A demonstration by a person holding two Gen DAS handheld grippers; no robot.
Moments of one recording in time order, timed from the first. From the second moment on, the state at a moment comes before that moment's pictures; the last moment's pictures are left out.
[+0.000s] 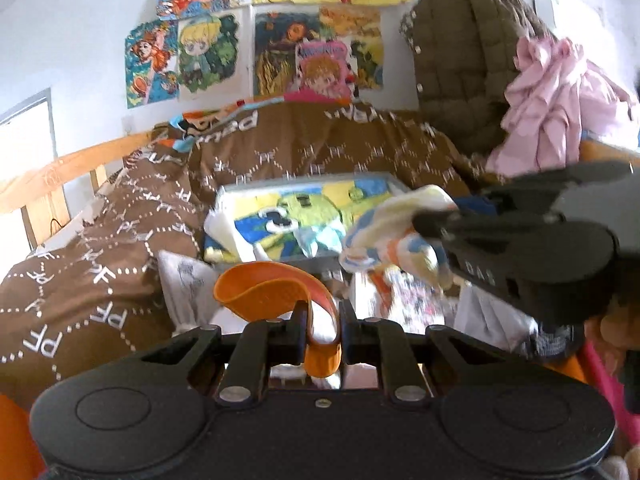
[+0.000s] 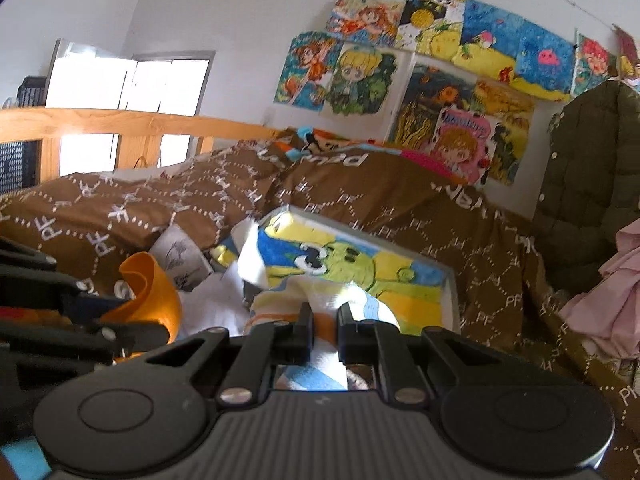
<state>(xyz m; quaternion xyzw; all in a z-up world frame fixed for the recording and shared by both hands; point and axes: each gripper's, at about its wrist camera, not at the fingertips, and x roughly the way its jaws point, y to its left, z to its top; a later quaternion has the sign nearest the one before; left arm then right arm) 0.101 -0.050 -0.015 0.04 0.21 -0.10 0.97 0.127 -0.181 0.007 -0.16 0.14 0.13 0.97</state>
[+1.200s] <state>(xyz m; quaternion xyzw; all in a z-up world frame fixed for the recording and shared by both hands) 0.357 -0.003 -0.058 -0.04 0.26 -0.16 0.95 0.354 -0.202 -0.028 0.10 0.23 0.09 0.96</state>
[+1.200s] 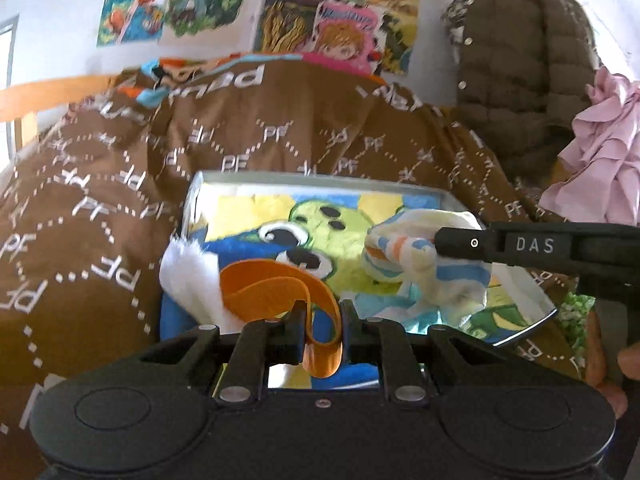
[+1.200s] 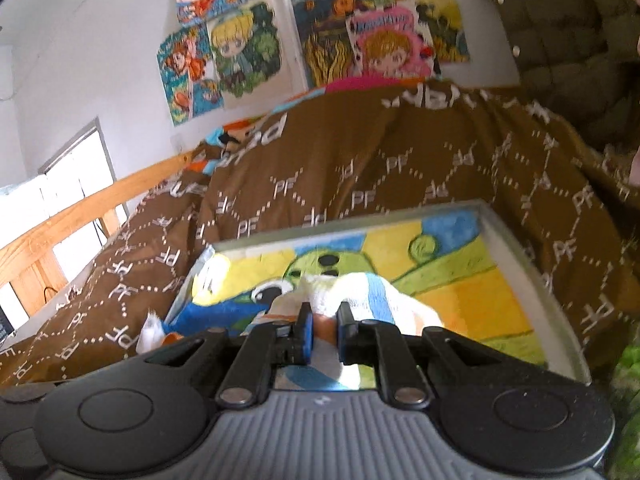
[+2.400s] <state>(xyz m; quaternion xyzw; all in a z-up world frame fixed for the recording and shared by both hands) 0.282 0.004 0.014 -0.06 0.21 -0.11 0.97 0.285 -0.240 0.038 0.09 0.21 0.06 0.97</state>
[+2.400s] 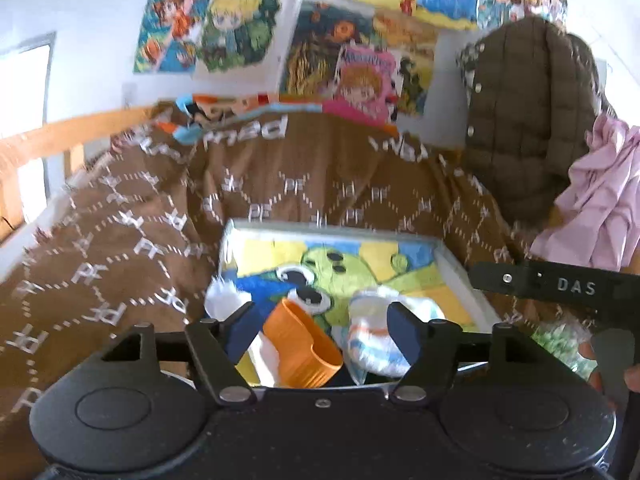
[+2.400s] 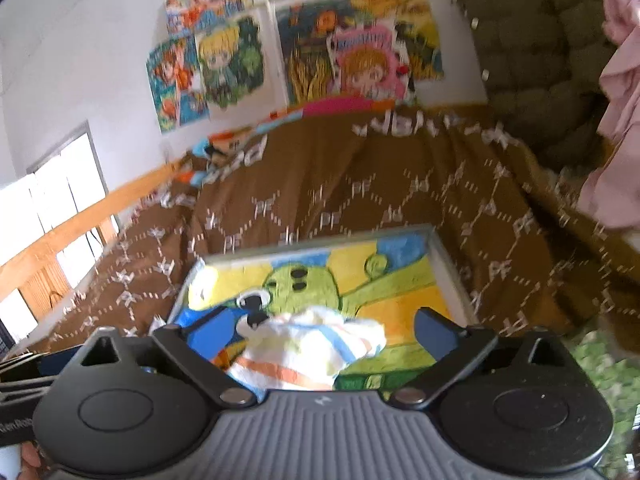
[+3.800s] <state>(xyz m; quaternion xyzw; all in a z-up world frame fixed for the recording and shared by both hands) 0.056 -0.011 0.047 -0.03 0.14 -0.08 0.99 0.036 -0.245 0.055 0.03 0.15 0.03 0.99</state>
